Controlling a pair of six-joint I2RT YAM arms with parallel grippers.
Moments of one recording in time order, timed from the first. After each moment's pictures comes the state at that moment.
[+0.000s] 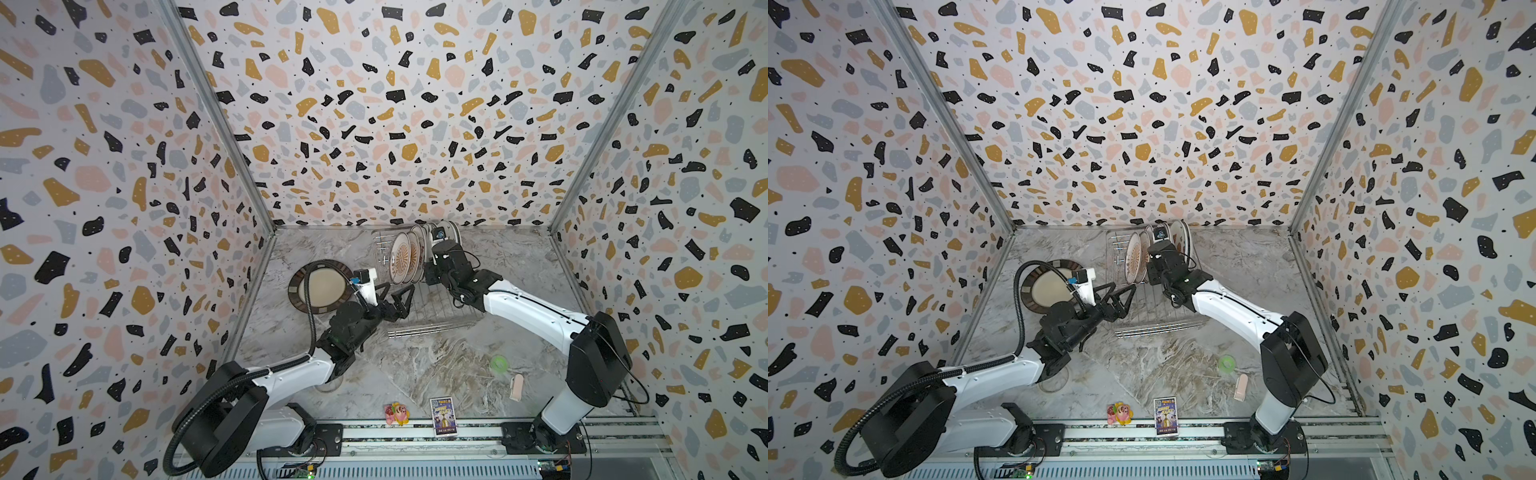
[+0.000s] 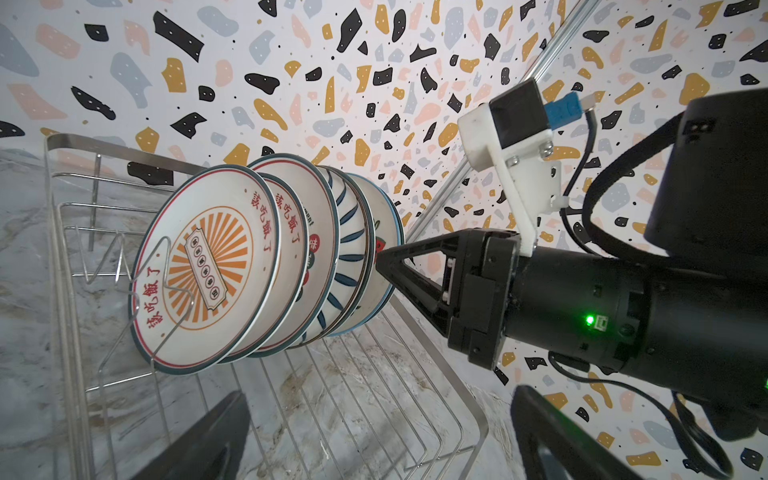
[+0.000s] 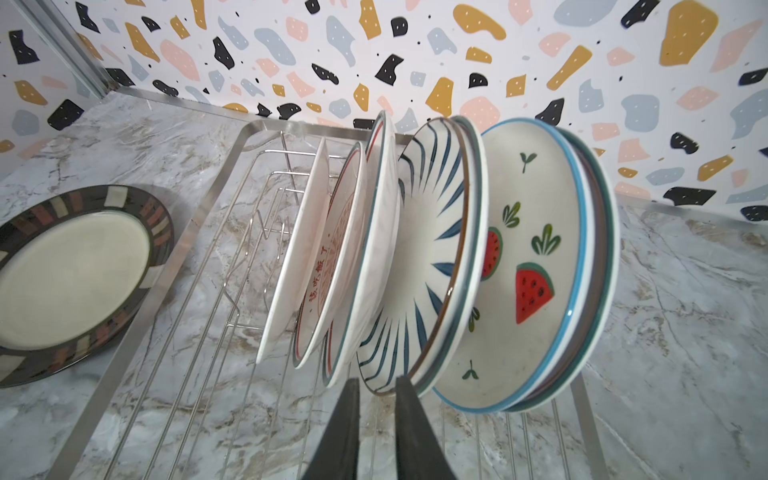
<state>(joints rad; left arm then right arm) -0.66 1.27 0.46 0.81 0.02 -0.59 0.72 1.66 1.31 -0.23 0.35 0.23</state>
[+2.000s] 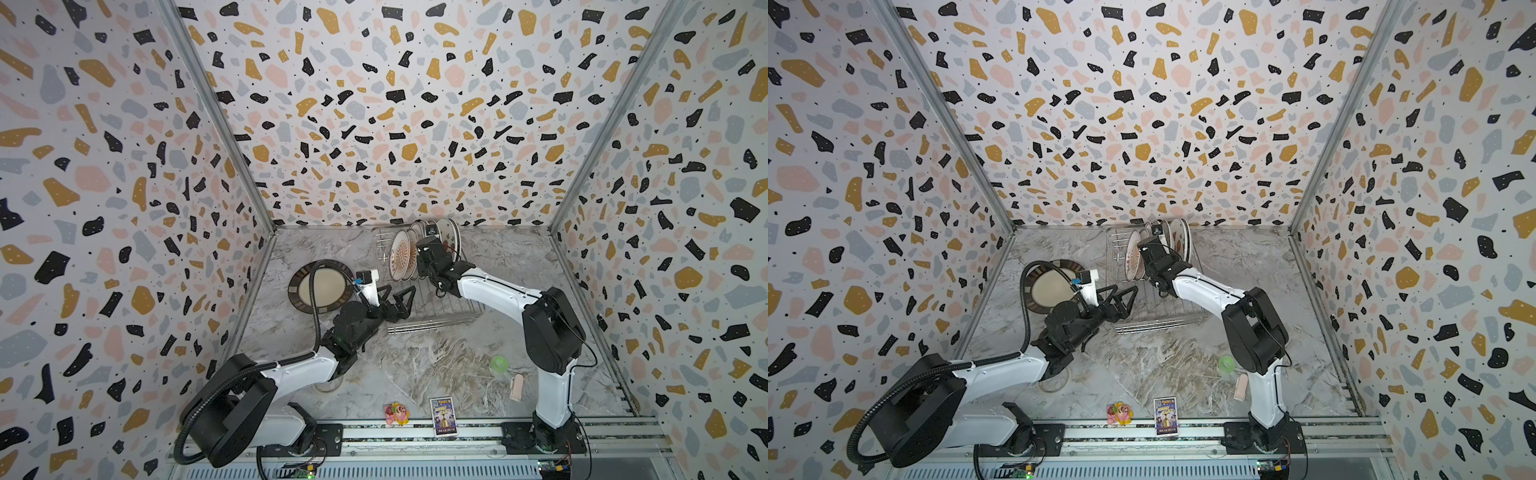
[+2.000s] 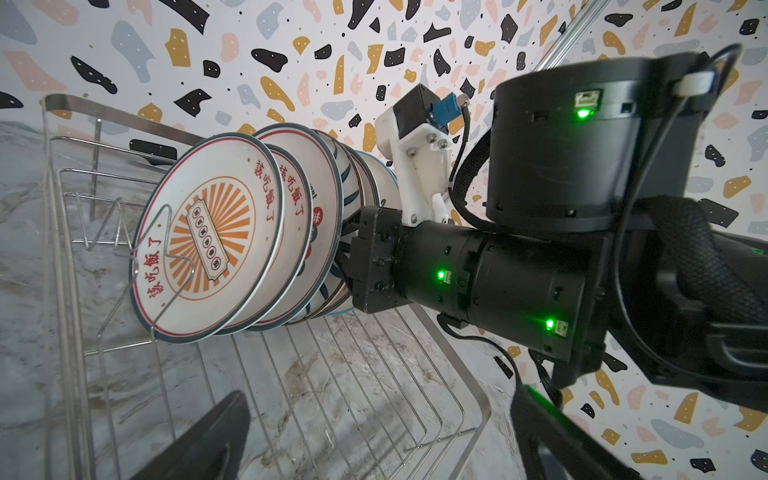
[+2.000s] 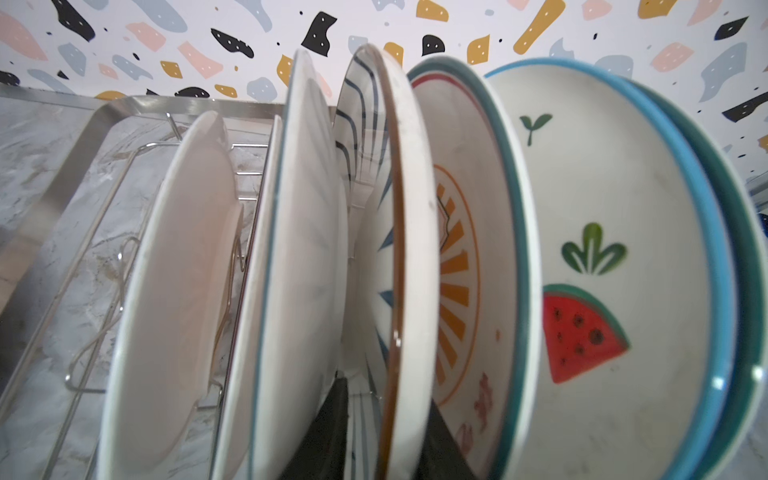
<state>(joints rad) -0.66 1.32 0.46 0.83 0.02 -0.61 0.69 1.96 1.51 -0.21 0.51 0.27</state>
